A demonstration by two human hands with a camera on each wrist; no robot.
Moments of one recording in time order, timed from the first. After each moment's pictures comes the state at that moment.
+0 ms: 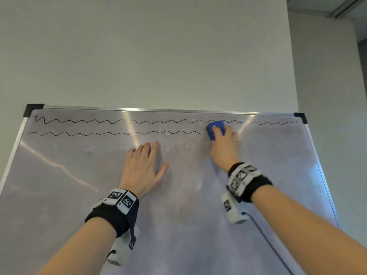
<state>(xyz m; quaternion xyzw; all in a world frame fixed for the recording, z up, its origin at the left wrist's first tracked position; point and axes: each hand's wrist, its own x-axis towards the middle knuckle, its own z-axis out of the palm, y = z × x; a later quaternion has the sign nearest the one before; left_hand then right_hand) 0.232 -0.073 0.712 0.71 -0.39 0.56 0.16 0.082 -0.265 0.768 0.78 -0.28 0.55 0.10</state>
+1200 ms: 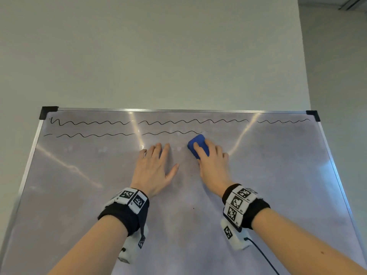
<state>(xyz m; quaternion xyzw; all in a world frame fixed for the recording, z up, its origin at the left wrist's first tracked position) 0.237 -0.065 0.714 0.72 -0.41 0.55 0.14 0.113 -0.218 0.717 0.80 -0.18 0.54 0.17</state>
